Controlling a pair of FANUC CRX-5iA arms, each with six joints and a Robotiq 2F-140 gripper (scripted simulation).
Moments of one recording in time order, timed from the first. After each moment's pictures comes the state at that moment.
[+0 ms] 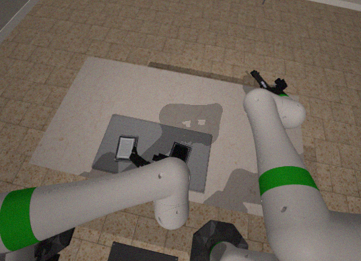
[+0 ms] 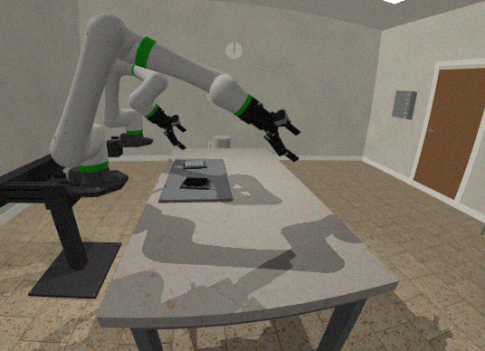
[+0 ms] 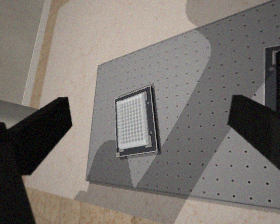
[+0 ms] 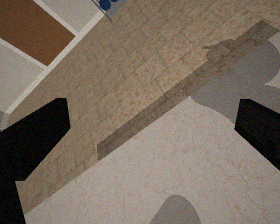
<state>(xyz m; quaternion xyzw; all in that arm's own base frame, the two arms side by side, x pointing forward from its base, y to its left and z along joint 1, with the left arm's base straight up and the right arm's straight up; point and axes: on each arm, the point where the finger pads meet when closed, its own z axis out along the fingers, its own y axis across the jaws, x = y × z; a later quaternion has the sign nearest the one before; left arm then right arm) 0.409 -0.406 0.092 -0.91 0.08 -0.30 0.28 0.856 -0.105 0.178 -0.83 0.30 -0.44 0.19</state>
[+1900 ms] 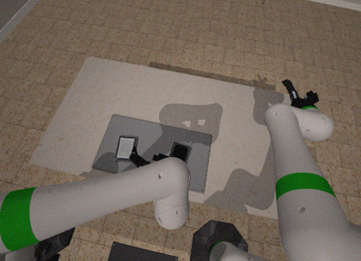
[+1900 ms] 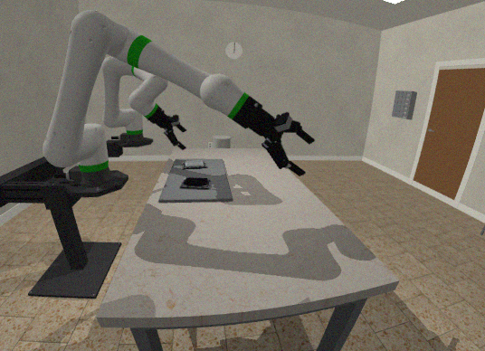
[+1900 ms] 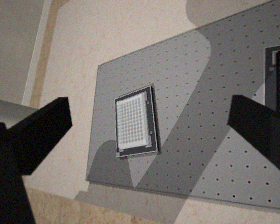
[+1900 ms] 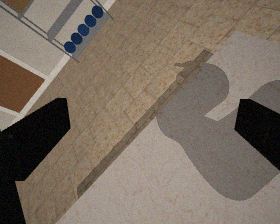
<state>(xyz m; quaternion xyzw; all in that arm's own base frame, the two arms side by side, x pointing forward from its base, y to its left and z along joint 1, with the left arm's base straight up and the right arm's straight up) 0.409 -0.406 0.092 -0.91 0.08 -0.30 0.28 0.818 -0.270 0.179 -0.78 0.40 -0.46 0.14</state>
